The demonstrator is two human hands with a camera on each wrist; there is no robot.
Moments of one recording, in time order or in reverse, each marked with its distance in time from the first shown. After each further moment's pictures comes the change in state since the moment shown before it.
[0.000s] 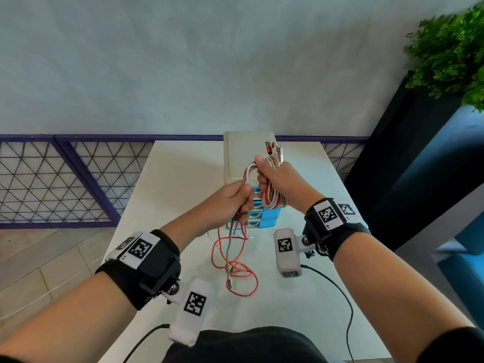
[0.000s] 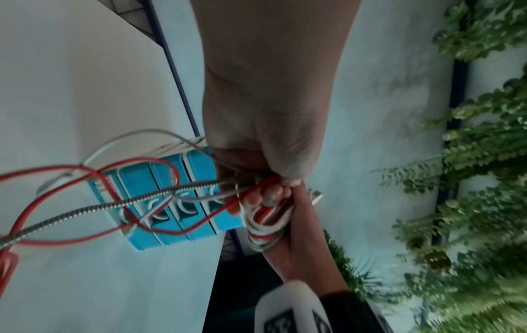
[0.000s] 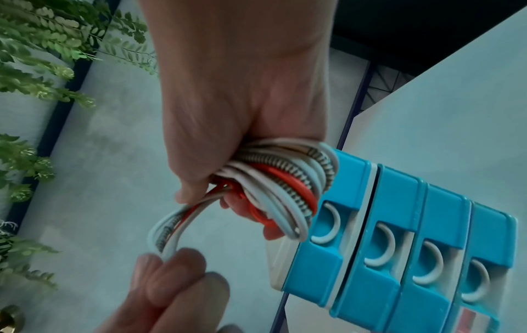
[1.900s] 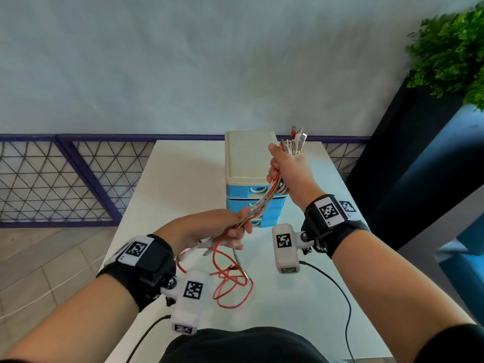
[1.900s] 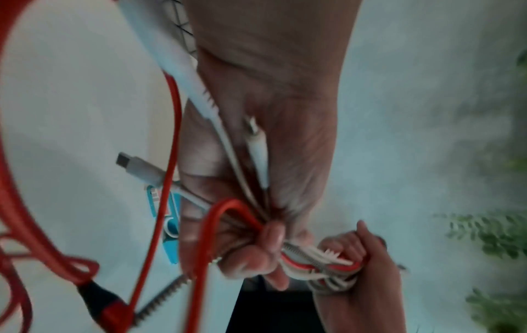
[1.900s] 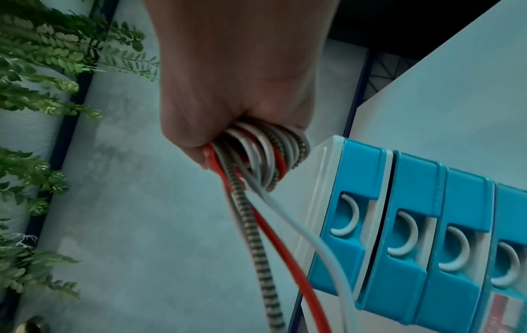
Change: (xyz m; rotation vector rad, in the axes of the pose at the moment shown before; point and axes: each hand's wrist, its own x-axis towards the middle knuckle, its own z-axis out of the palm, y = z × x) left_hand -0.014 -0.027 -0.009 -0.228 -0.320 -0.328; right_hand 0.006 -0.007 -0.004 0.350 0.278 -0.067
